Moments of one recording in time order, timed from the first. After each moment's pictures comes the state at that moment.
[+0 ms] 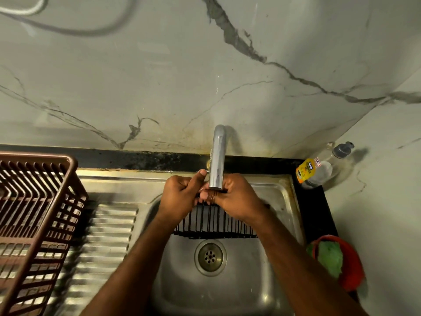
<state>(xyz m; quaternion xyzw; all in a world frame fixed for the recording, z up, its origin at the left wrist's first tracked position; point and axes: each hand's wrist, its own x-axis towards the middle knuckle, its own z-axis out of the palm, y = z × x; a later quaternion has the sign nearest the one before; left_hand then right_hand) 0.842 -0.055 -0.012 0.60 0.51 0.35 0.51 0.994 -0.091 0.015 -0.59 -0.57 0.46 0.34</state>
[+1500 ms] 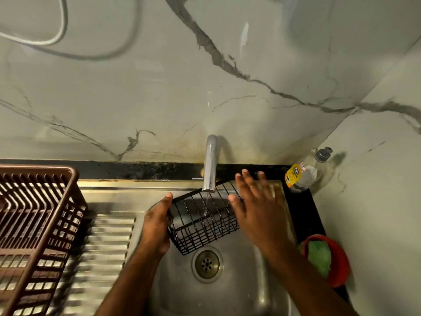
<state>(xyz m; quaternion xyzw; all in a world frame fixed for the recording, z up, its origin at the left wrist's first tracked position) 0.811 -0.092 -0.031 0.31 0.53 0.41 0.67 1.038 -0.144 -0.011 -0.77 -0.64 0.02 0.07</state>
